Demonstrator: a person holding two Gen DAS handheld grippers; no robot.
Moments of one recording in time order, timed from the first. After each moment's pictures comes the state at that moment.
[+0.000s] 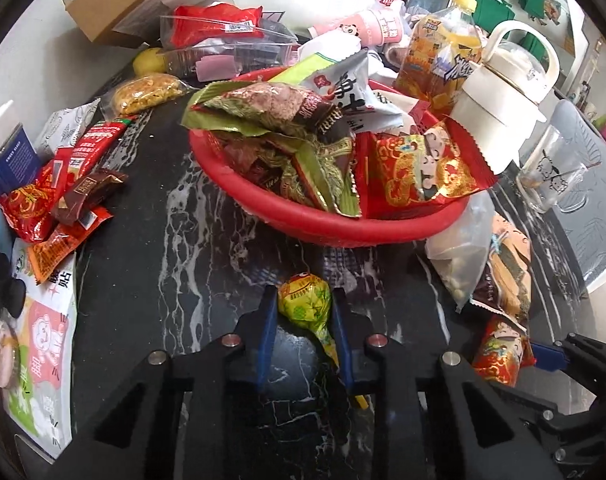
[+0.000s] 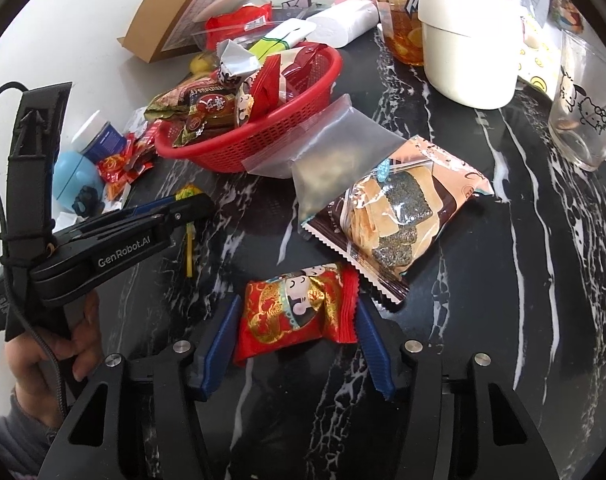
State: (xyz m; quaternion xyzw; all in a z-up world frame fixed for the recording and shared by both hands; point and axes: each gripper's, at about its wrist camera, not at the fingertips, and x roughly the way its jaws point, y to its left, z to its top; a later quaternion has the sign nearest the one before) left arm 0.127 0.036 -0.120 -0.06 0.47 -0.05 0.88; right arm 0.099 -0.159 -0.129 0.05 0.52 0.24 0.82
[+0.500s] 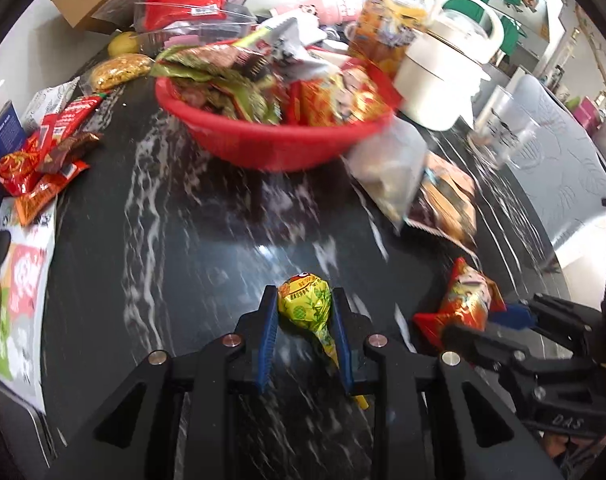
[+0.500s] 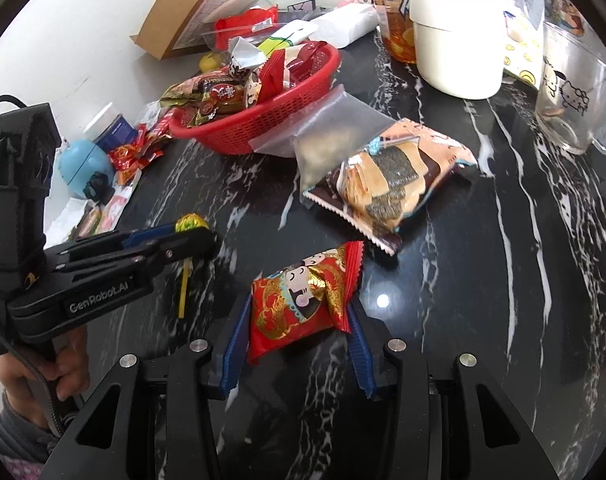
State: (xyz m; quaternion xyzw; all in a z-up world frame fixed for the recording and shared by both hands) left arm 0.074 0.014 -0.119 -0.07 0.50 -0.11 0.86; right arm 0.071 -0.174 -0.129 0.05 0.50 0.25 0.83
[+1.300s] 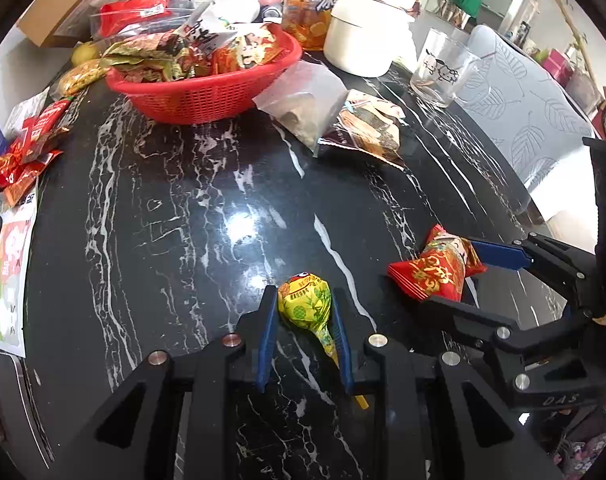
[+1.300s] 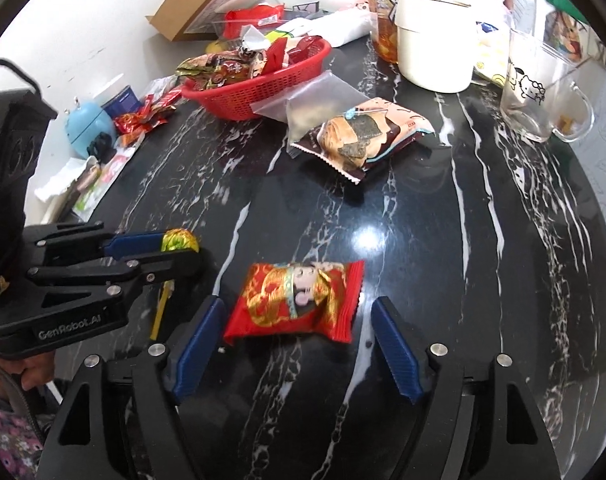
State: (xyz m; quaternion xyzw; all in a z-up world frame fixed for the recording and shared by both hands) left arm 0.032 -0.023 -0.115 -0.02 0.52 -0.16 0.84; right arm 0.028 -0.194 -0.127 0.00 0.49 0.23 0.84
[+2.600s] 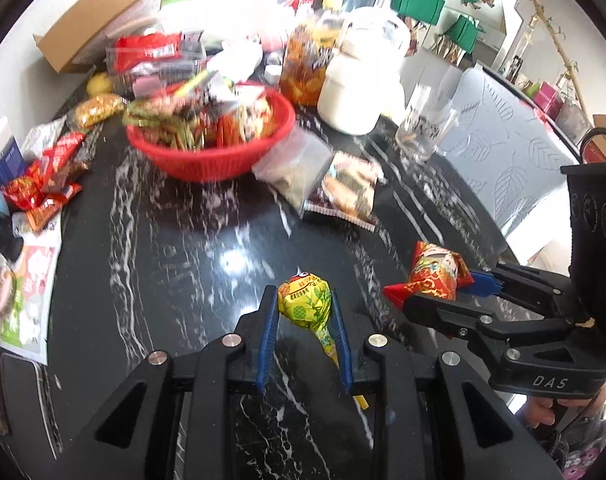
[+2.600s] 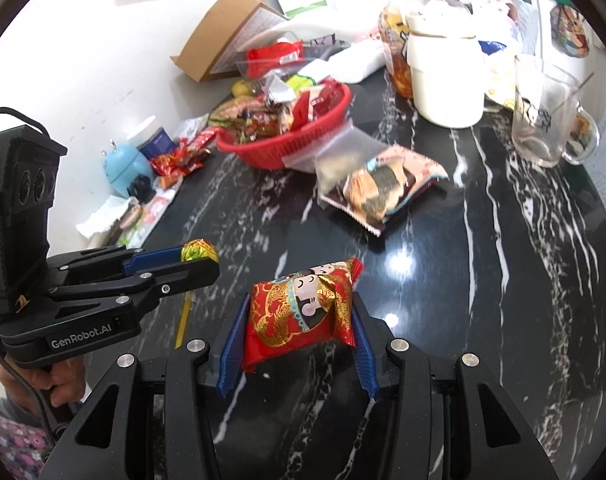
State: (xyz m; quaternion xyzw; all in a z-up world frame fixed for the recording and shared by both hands) left arm 0.019 -0.017 -0.064 -0.05 0.45 -0.16 0.88; right arm 0.028 -0.202 -0.089 0.05 0.45 0.28 0.85
